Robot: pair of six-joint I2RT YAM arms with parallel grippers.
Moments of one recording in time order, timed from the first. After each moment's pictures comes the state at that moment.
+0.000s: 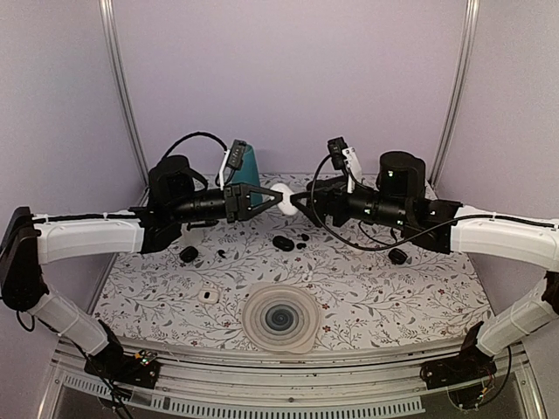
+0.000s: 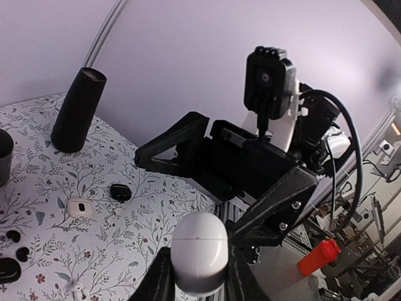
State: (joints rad) left arm -0.73 1.46 0.93 0.56 0.65 -0.62; right arm 0.89 1.39 1.05 0.18 -0.11 0.23
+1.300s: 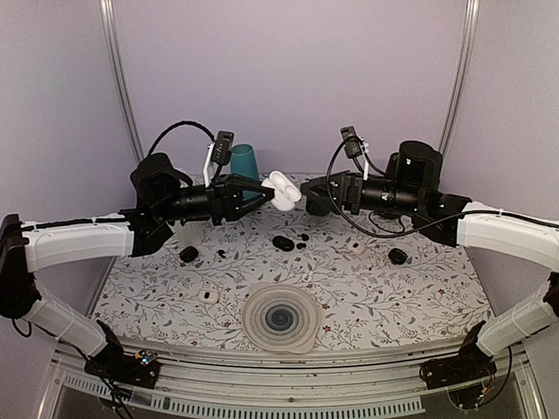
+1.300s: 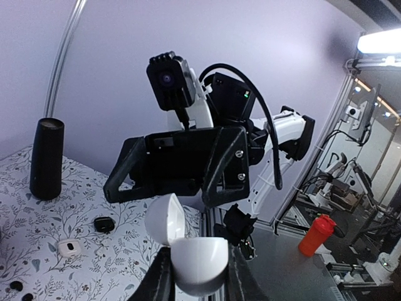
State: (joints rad) left arm -0.73 1.39 0.90 0.70 0.76 -0.53; right arm 0.76 1.36 1.03 0.29 -0.52 0.51
